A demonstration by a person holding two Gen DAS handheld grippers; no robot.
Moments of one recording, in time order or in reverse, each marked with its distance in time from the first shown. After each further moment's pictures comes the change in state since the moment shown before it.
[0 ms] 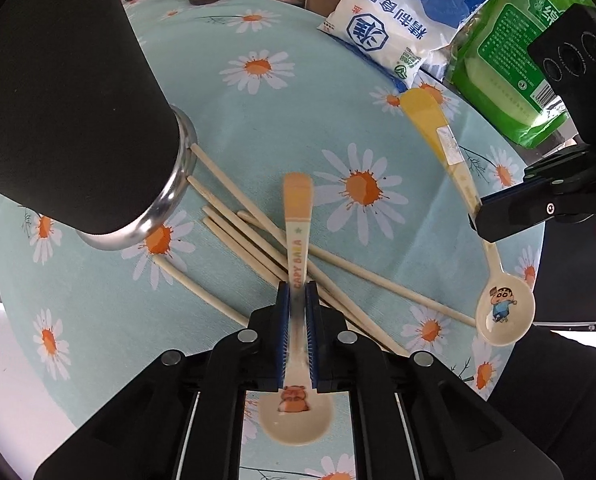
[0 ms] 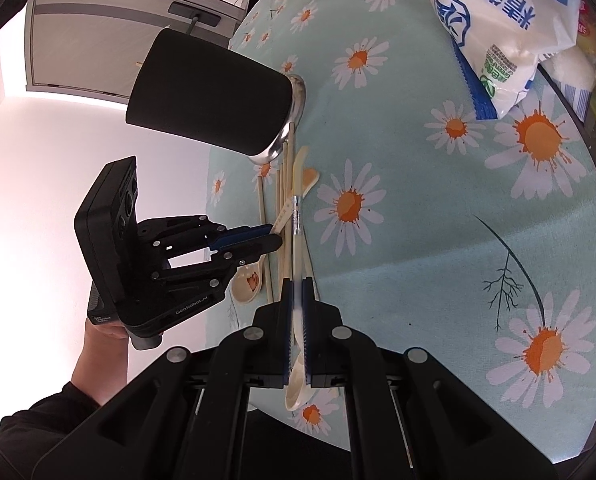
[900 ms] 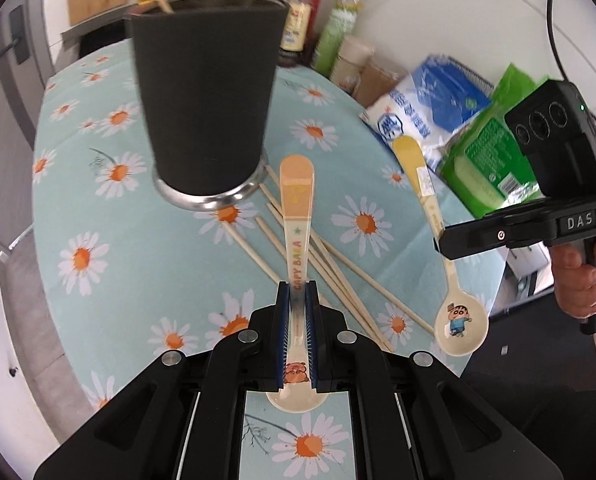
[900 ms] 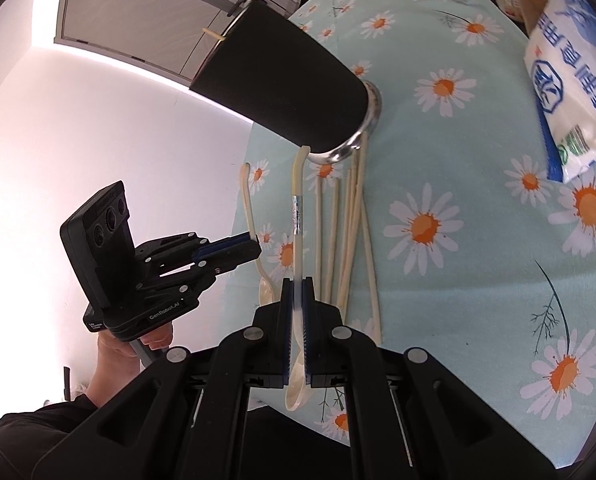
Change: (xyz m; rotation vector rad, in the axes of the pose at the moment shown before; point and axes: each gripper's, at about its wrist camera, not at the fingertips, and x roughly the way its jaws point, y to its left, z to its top) left arm -0.081 0.043 -0.083 -0.264 -0.302 -0.058; right arm 0.021 0.069 0.009 -0.184 0.018 -0.015
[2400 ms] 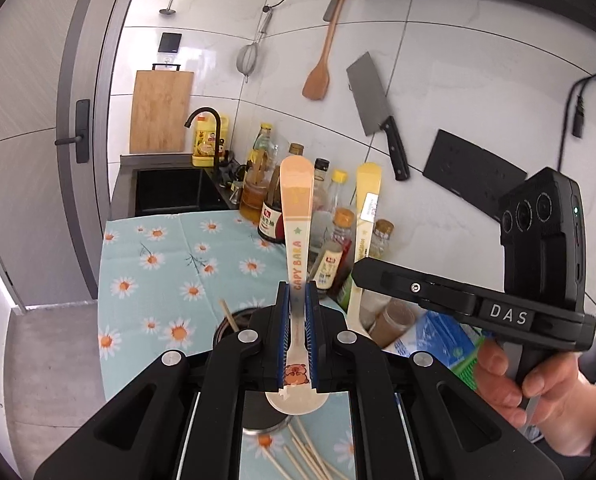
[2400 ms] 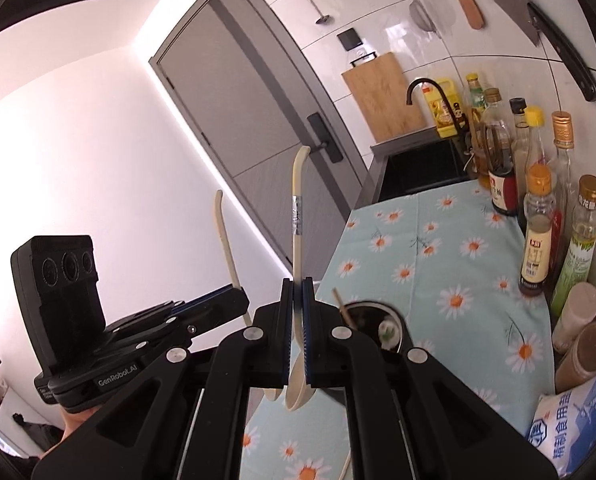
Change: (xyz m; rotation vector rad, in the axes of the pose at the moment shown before) left arm -0.128 0.009 0.131 -0.101 -0.581 0.092; right arm -0.060 0.131 0.147 -0.384 -0.516 -0.022
